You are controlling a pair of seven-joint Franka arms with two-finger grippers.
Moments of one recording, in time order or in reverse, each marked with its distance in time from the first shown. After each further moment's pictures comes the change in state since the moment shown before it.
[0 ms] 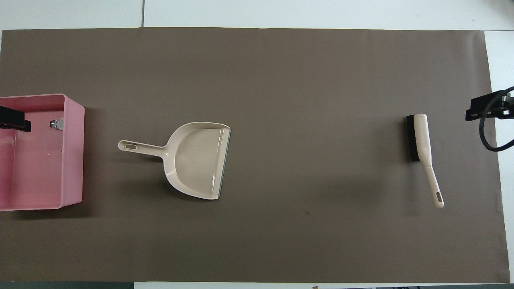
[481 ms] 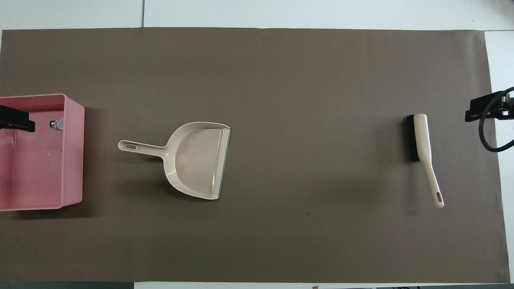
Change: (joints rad) left arm -0.010 0.001 0.000 -0.001 0.000 0.000 0.000; right arm 0.000 0.000 0.001 0.000 -0.001 -0.005 0.000
